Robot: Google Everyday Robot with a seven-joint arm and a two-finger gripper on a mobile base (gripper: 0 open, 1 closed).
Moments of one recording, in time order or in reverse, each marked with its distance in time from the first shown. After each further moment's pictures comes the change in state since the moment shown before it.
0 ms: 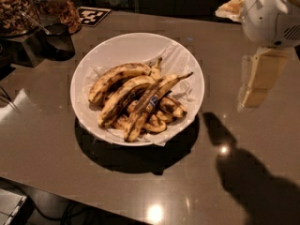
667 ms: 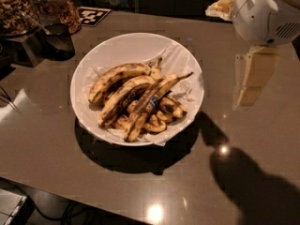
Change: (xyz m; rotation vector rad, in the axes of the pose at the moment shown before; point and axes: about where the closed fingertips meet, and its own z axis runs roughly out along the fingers) arm -0.016 -0.003 0.003 -0.013 -0.026 -0.069
